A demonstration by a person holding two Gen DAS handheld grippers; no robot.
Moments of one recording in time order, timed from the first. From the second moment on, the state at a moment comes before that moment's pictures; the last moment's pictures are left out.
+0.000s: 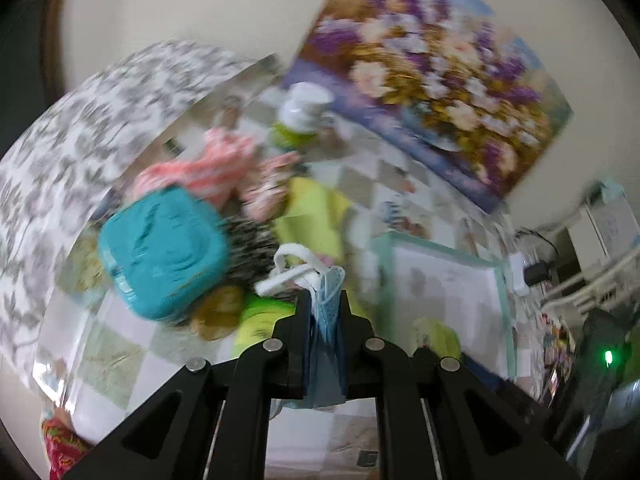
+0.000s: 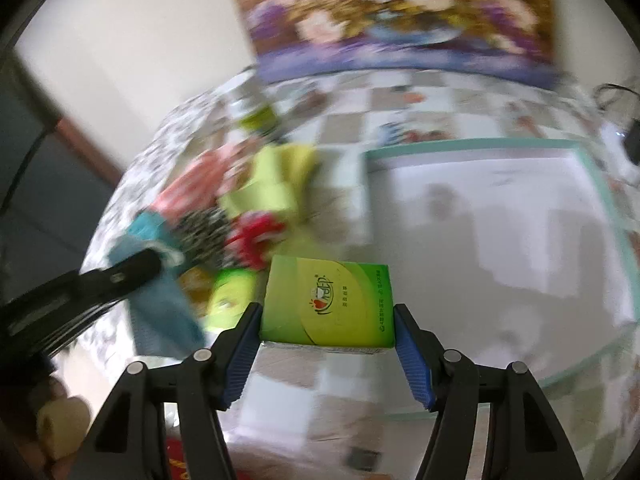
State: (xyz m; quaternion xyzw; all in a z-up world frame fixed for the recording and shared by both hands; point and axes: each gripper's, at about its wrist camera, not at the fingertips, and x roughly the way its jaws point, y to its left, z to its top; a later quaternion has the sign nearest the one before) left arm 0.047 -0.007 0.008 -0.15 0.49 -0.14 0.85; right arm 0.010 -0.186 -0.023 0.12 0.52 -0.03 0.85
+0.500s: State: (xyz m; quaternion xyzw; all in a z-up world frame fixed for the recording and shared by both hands) left arm 0.026 -0.134 0.005 -0.01 0.50 -0.24 0.83; right arm -0.028 -0.345 -0.024 0.21 0.51 -0.28 0.79
